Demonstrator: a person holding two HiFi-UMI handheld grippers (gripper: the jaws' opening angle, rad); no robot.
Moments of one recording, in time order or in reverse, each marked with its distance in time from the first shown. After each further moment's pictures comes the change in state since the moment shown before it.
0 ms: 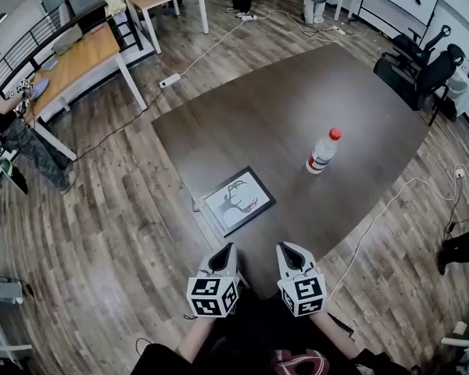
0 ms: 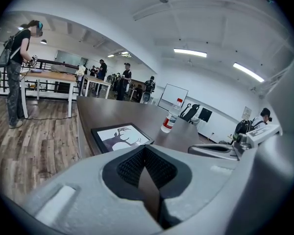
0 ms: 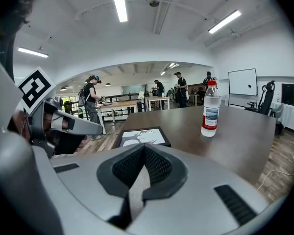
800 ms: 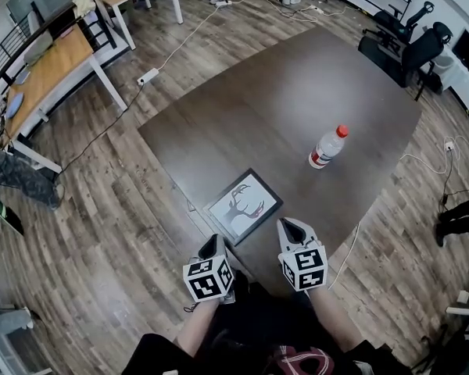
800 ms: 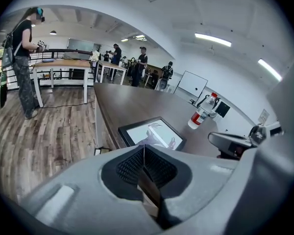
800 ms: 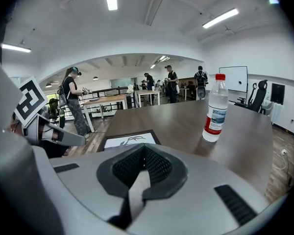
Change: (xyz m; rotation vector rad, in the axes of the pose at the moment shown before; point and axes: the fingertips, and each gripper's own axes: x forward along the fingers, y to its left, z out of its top) left arm 0.046 0.107 0.010 -0.105 0.203 0.147; right arm 0.088 -0.018 0.032 0.059 0.086 -0.127
